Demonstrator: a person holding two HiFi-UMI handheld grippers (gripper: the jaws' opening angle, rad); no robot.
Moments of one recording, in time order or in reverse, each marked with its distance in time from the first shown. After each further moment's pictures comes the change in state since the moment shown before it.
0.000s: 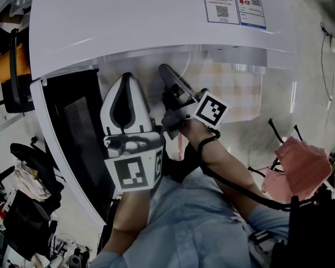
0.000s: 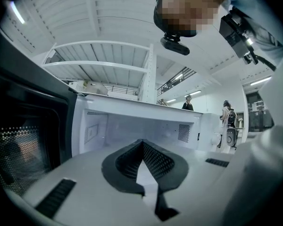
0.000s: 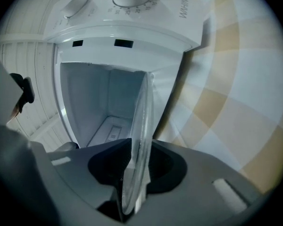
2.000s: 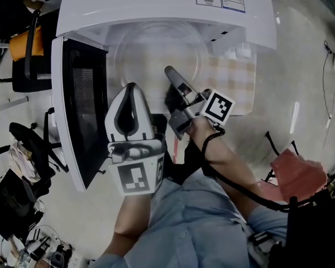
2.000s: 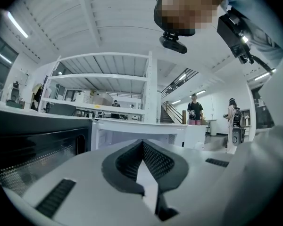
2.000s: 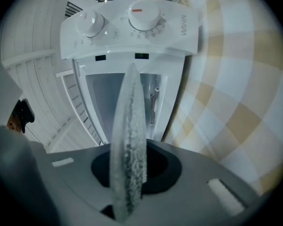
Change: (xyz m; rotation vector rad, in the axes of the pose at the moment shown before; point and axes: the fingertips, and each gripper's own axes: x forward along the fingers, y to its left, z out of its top) left arm -0.081 -0.030 0.035 0.028 -0.049 0.090; right arm -0.047 0.041 -0.014 0.136 0.096 0.126
